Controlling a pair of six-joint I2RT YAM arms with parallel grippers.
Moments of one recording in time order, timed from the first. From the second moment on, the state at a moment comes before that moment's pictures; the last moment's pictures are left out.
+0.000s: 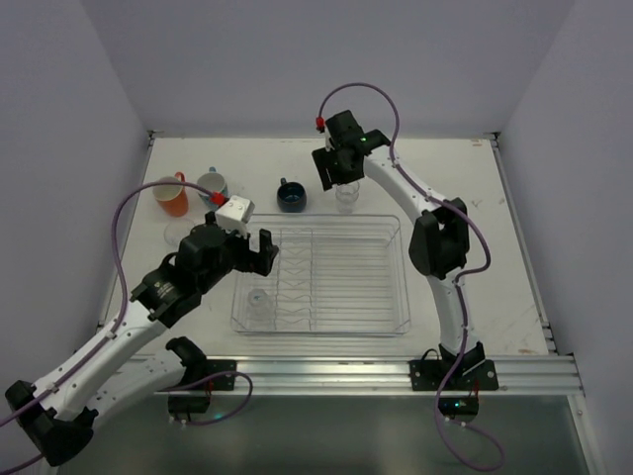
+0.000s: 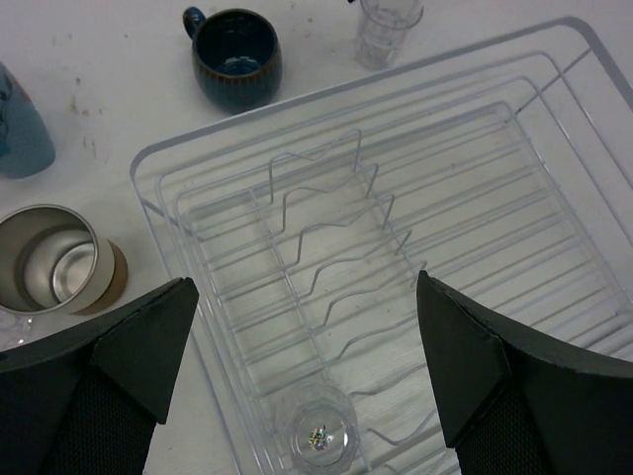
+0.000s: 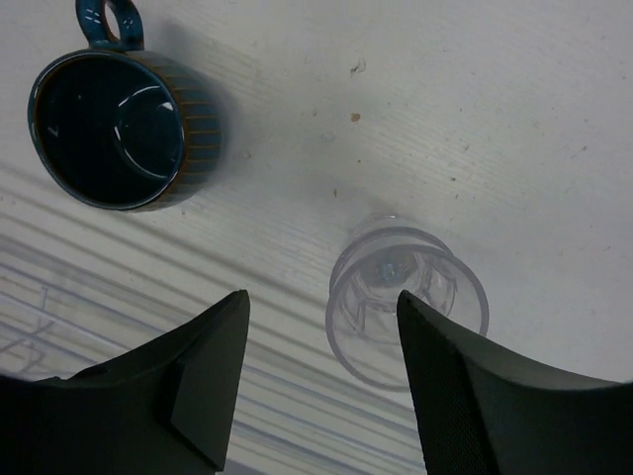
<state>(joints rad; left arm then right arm) -0.67 0.75 0.77 -0.42 -0.20 -0.23 0.52 2.28 2.22 -0.92 0.03 0.11</state>
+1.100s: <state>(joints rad) -0.80 1.03 0.93 -0.99 -0.13 -0.37 0.52 1.10 1.01 -0.28 -0.16 0.35</state>
